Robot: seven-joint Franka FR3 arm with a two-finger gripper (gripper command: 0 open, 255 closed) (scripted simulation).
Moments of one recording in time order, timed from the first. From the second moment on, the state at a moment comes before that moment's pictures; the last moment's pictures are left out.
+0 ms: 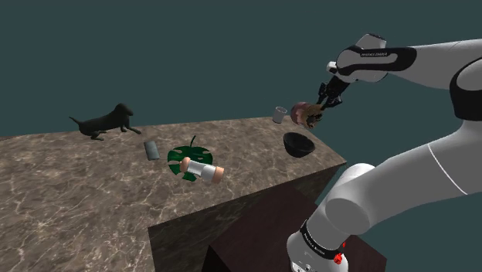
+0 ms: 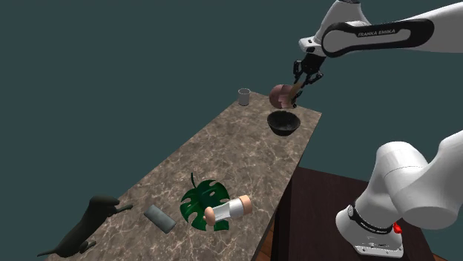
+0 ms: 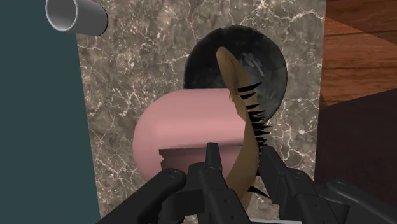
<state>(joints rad) 0.00 -0.46 -0.89 -2.19 -0.33 2.14 -1.90</state>
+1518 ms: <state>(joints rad) 0.06 -0.36 -1.10 -2.34 -0.30 2.40 -2.02</state>
